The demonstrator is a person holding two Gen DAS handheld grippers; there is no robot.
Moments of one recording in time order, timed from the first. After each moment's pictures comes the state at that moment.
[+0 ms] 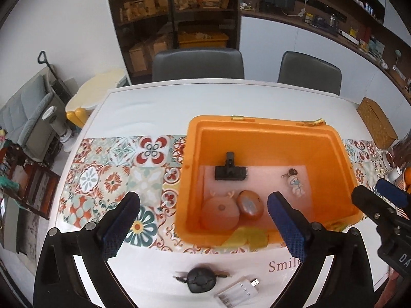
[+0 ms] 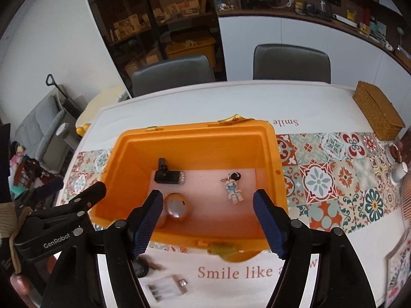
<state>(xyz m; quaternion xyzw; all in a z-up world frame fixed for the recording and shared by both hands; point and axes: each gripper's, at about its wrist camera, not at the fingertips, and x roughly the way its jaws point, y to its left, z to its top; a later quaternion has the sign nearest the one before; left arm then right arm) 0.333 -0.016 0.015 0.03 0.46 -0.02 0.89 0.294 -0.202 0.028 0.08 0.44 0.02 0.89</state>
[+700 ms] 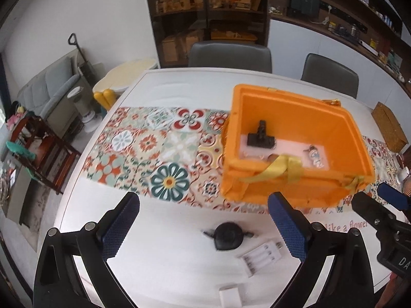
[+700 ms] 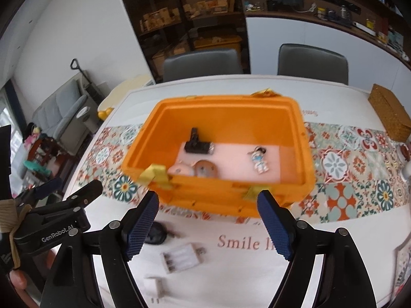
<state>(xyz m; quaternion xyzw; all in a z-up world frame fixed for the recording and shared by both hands) 0.241 0.031 -0.002 0.00 0.46 0.05 0.88 0.231 -0.166 0.003 0.05 0.45 0.09 0.89</state>
